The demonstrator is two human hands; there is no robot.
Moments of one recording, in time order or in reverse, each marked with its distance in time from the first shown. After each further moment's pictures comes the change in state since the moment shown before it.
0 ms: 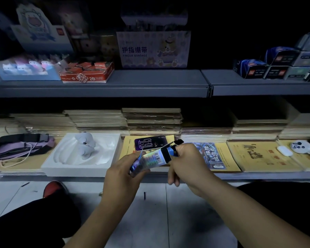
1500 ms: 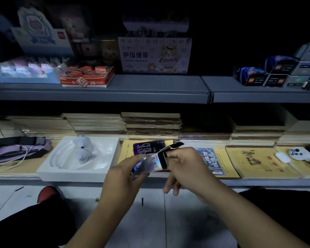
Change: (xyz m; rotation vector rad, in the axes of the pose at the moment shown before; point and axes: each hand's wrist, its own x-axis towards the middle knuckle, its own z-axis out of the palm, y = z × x) left_hand 0.012 0.005 -0.005 -0.013 -0.052 0.006; right_hand -0.003 -0.015 -0.005 -0.051 -0.110 -0.008
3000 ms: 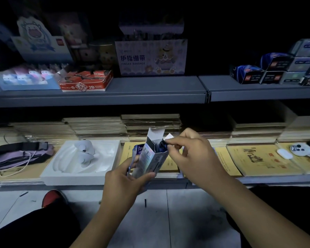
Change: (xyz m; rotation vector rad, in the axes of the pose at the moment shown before) left_hand -0.003 0.021 -0.006 -0.397 -0.002 -0.343; right_hand 0.015 0.014 -0.020 -0.480 0.433 -0.530
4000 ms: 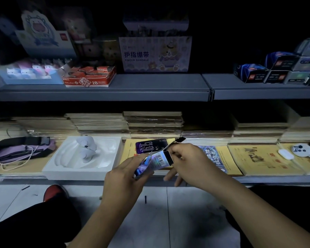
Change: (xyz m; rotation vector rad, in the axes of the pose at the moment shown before) left_hand 0.000 -0.021 -0.005 0.512 0.101 0.461; right_hand -0.006 -0.024 -0.003 0.218 -0.448 0.345
